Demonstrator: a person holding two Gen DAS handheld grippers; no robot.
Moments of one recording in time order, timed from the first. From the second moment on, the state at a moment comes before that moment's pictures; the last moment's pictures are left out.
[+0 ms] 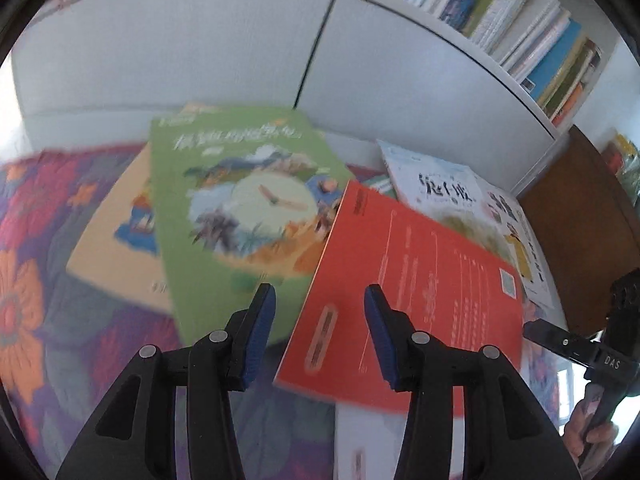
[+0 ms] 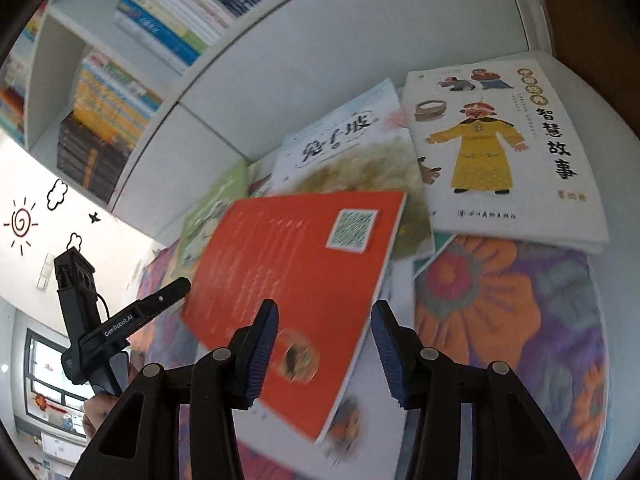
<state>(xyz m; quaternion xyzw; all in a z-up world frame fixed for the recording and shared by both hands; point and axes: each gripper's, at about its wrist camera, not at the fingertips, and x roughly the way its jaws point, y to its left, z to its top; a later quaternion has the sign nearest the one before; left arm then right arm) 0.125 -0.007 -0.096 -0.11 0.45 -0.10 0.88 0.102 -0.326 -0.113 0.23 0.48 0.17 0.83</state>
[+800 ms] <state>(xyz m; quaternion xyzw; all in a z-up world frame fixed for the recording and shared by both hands) -0.015 0.009 -0.079 -0.01 0.48 -0.12 0.87 -0.052 -0.264 -0.131 0.20 0.56 0.27 0.76</state>
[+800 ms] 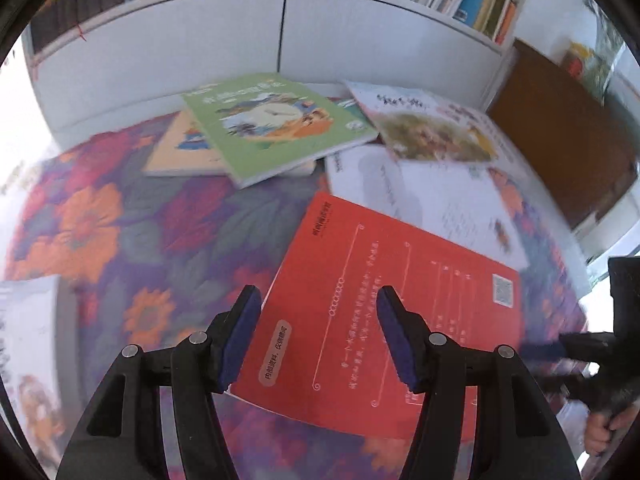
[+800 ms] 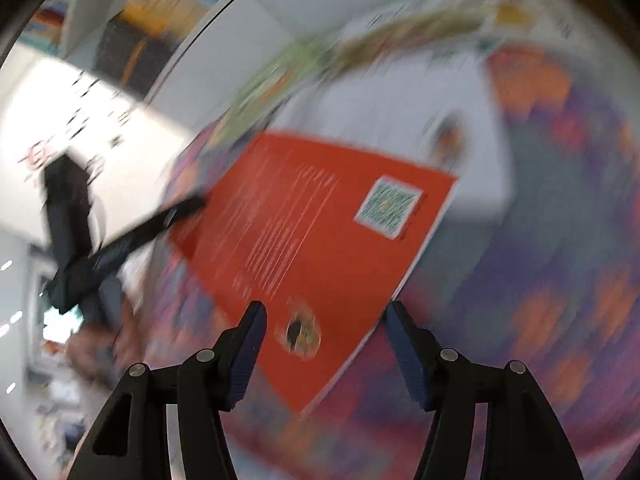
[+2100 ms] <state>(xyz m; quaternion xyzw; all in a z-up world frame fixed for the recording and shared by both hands) -0.057 0.004 -0.113 -0.02 0.53 -0.20 0.82 -0.004 -0.284 -0.139 0.29 0.54 0.37 0.70</state>
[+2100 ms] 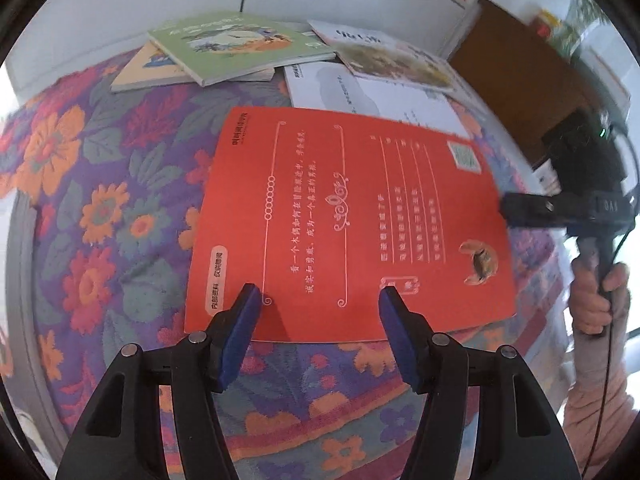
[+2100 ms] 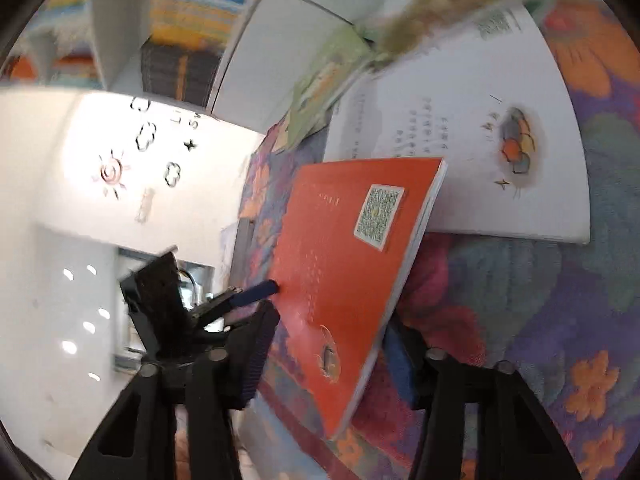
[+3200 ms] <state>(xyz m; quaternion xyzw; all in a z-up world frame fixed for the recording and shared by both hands) -0.124 0.139 -0.090 -0.19 0.50 -0.13 0.83 -0.138 -0.108 0.015 -0.02 0.38 0.49 0.78</state>
